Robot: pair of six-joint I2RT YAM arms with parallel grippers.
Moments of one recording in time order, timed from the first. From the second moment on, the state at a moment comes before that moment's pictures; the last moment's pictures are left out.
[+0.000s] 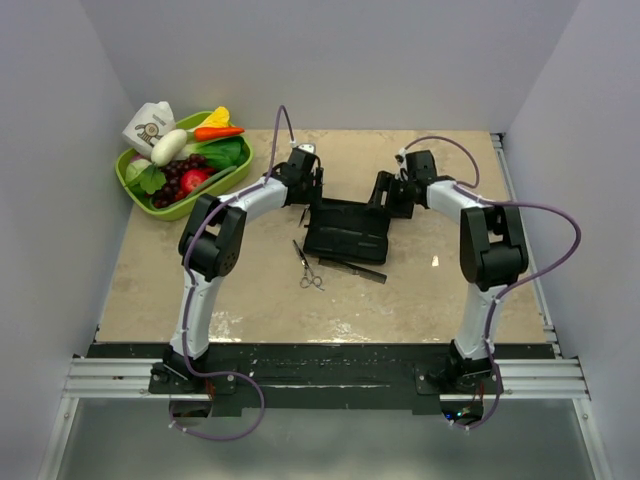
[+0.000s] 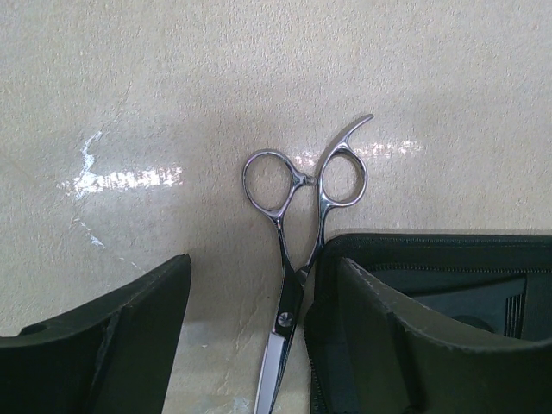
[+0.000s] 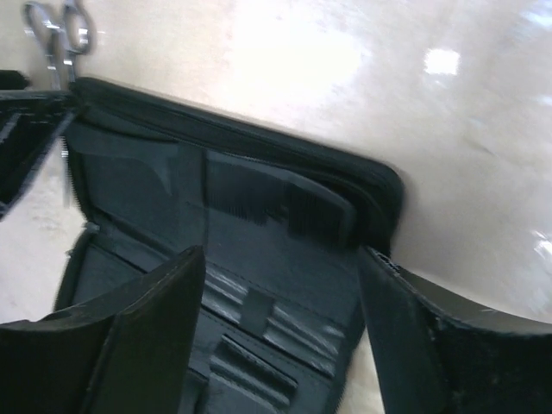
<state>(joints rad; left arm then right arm) -0.49 2.26 1.71 -0.30 -0.18 -0.33 0.18 2.01 1.38 -0.29 -0.35 0.41</state>
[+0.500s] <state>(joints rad) -0.49 2.24 1.71 -0.38 -0.18 -0.33 0.22 1.60 1.27 -0.51 -0.21 0.35</state>
